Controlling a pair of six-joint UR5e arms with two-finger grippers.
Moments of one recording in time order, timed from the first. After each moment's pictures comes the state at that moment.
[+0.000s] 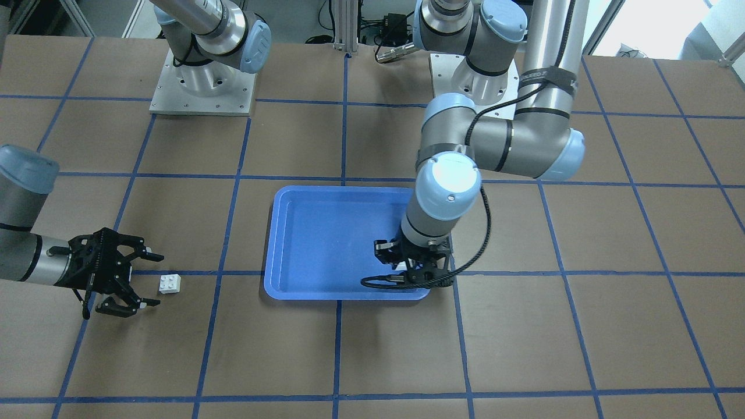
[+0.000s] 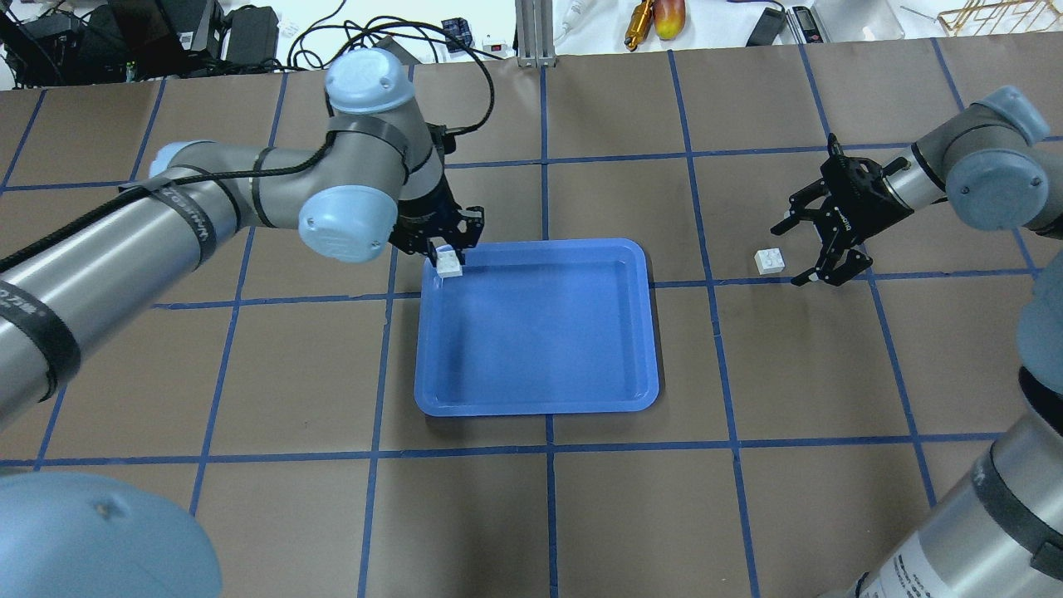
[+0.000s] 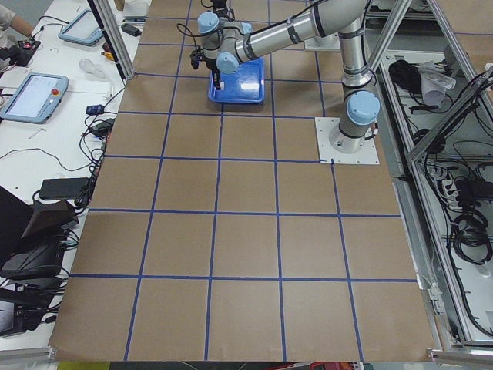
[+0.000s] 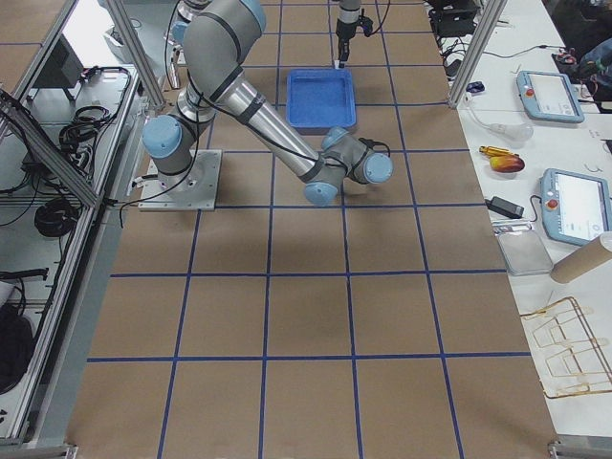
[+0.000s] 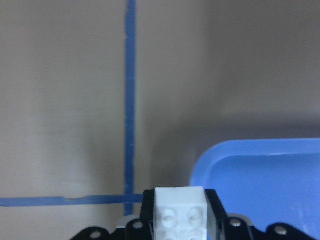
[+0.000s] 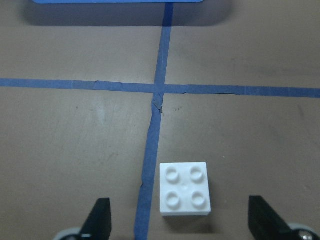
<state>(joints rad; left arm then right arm) -1.79 -2.01 -1.69 -1.07 1.52 -0.28 1.13 -1.02 1.72 -1.85 -1.06 -2.21</state>
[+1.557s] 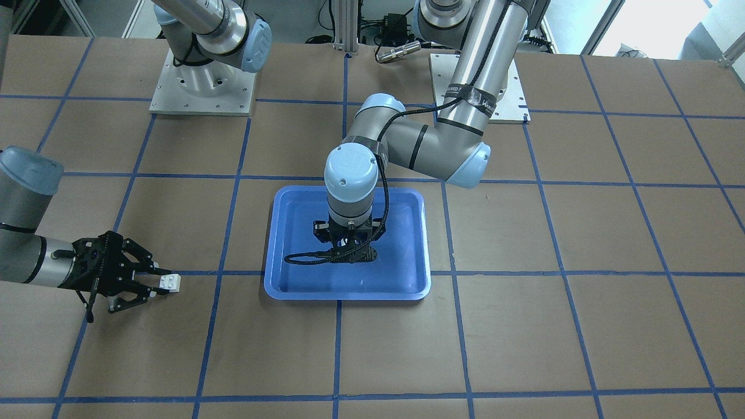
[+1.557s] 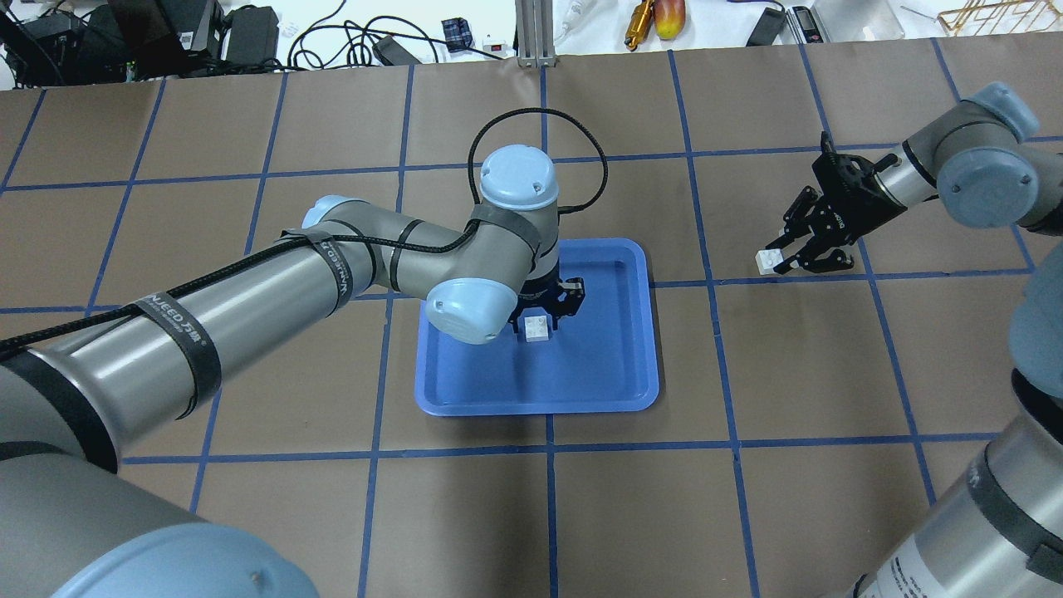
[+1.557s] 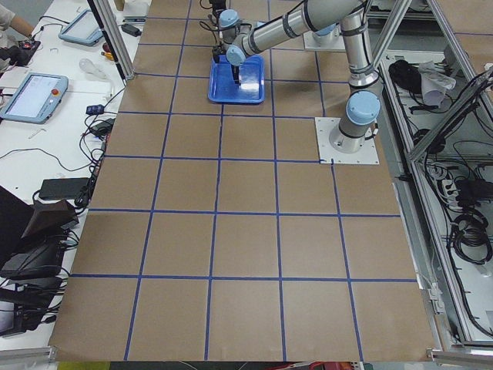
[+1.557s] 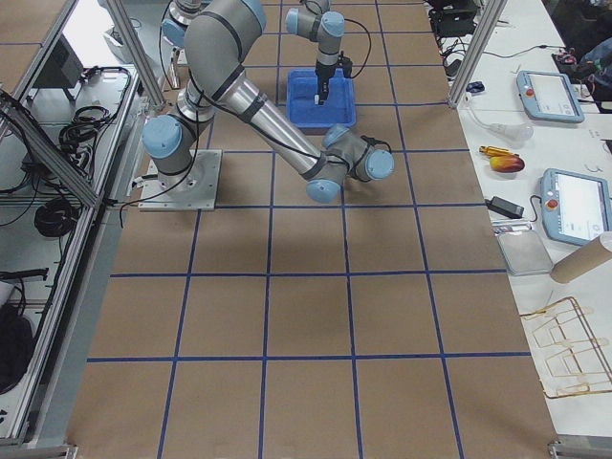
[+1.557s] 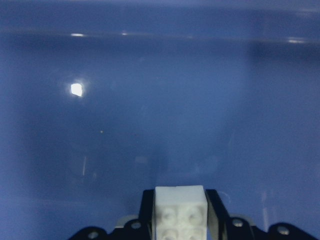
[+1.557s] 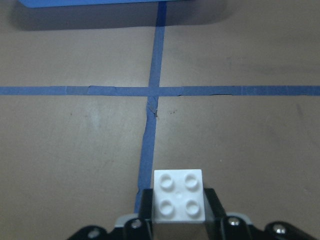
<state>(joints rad) -1.97 -2.09 -1.74 -0.97 1.54 -0.45 1.15 -1.02 1.71 -1.86 -1.07 -2.15</state>
